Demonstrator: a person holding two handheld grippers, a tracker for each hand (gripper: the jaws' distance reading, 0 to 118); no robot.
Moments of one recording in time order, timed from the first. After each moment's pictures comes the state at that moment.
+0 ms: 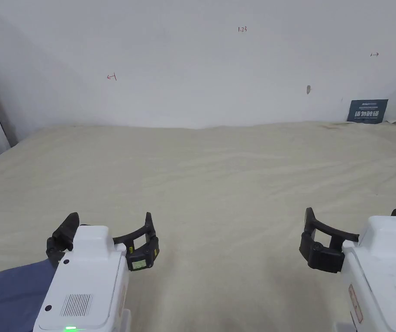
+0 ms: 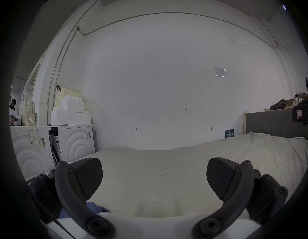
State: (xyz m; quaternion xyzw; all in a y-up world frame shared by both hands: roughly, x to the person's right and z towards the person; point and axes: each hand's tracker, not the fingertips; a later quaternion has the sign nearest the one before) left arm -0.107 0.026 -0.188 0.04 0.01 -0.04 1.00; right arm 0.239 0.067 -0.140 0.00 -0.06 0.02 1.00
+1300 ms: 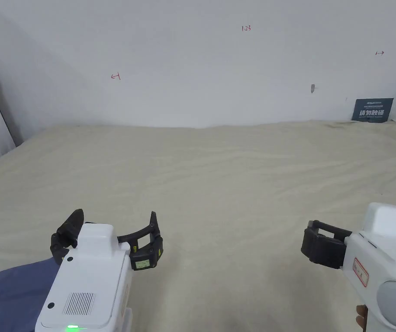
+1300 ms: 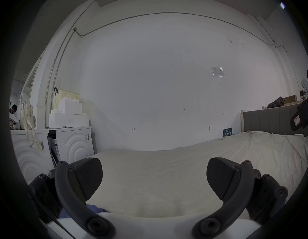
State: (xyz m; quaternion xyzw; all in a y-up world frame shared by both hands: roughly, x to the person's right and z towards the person) left arm -0.107 0.029 -0.184 0.05 0.00 -0.05 1.00; right arm 0.237 0.099 -0.153 -0.22 -0.08 -0.06 0.97
